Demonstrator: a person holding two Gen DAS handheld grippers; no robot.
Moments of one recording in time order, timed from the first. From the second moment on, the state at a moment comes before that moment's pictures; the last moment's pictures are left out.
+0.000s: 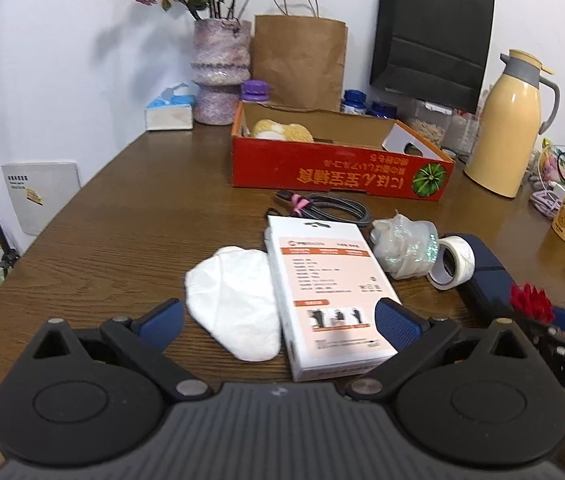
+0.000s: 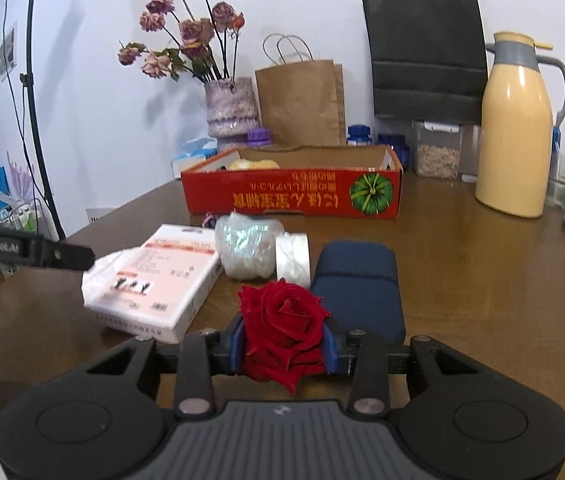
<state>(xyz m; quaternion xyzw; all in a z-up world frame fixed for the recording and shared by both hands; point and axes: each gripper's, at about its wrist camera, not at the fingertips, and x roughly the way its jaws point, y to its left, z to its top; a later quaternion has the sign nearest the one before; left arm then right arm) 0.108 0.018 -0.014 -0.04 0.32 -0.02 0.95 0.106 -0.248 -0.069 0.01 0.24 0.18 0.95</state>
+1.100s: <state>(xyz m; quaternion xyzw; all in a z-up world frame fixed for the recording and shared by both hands) 0.219 -0.052 -0.031 -0.01 0.46 0.04 0.89 0.163 -0.276 -0.068 0.03 0.19 0.18 0.97</state>
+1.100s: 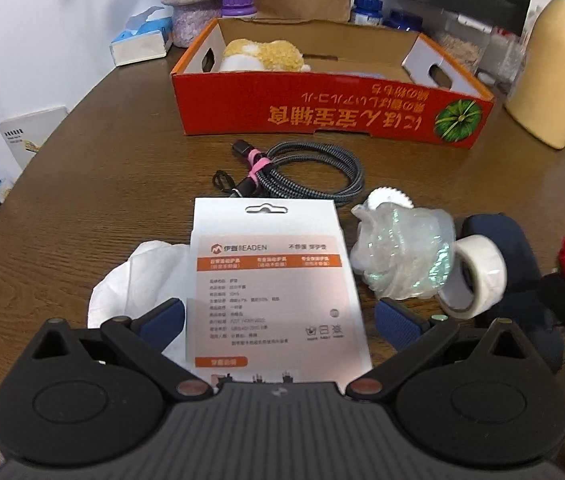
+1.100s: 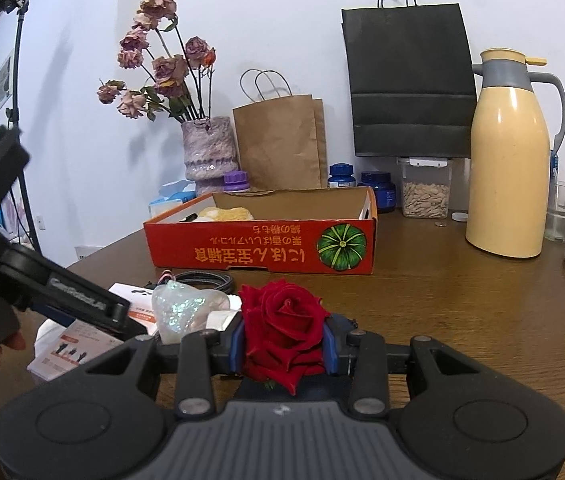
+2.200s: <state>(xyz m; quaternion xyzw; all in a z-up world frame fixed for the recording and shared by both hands) 0.195 -0.040 -0.035 -0.01 0.42 0.02 0.91 0.165 -0.273 -0.072 0.02 0.19 0.17 0.97</state>
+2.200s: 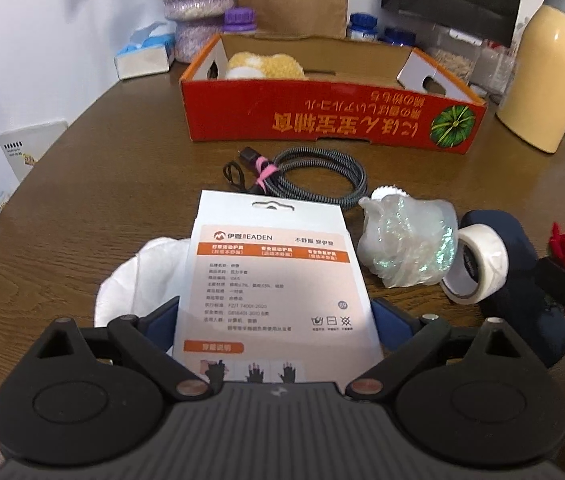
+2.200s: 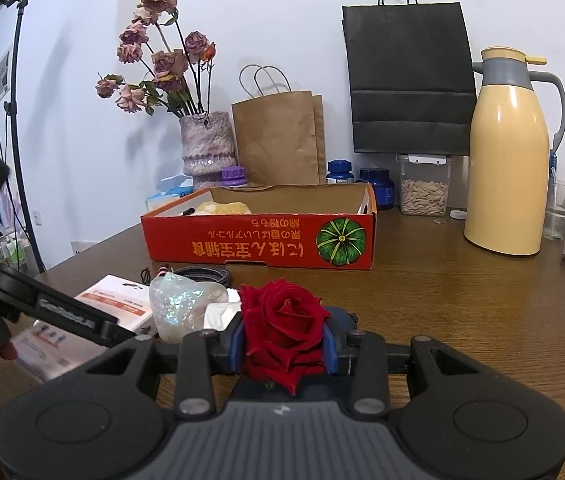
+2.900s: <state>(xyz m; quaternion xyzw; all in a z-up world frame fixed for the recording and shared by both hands) 0.189 -0.022 0.017 -0.02 0.34 -0.01 0.94 0.166 -0.255 -0.043 0.00 0.16 0.17 0.97</state>
